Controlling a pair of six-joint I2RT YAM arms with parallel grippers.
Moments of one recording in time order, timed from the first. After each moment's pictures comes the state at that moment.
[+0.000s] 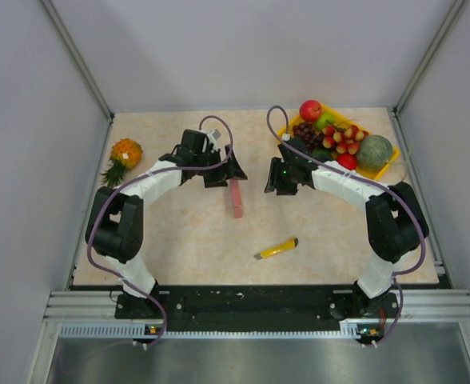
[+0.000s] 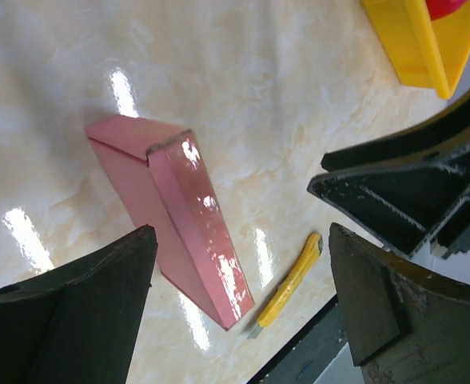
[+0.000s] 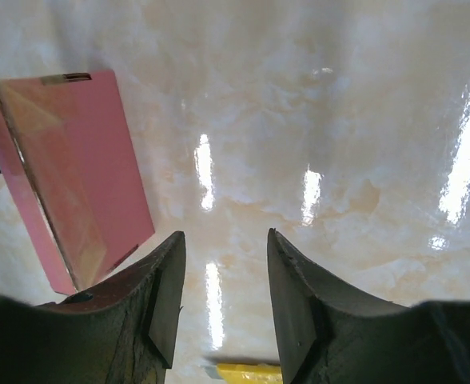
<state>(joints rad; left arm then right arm) -0.36 1.71 1.18 -0.24 0.52 -0.59 0.54 1.73 1.24 -0.46 -0.07 0.65</state>
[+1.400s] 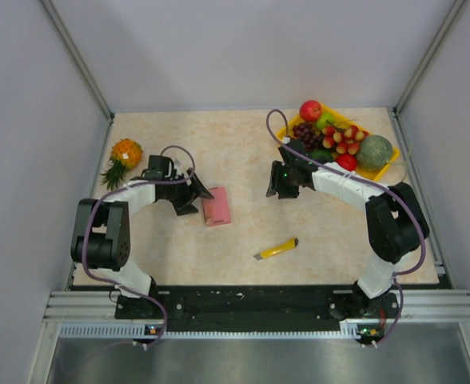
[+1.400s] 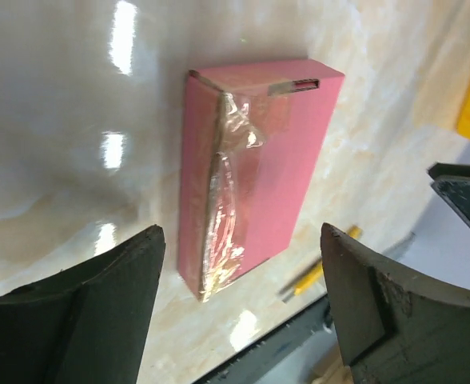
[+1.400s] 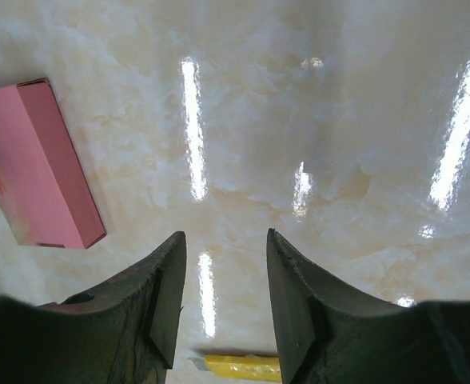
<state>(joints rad) -0.10 1.65 0.88 -0.27 0.59 -0.68 0.54 1.73 1.21 -0.48 -0.06 0.64</state>
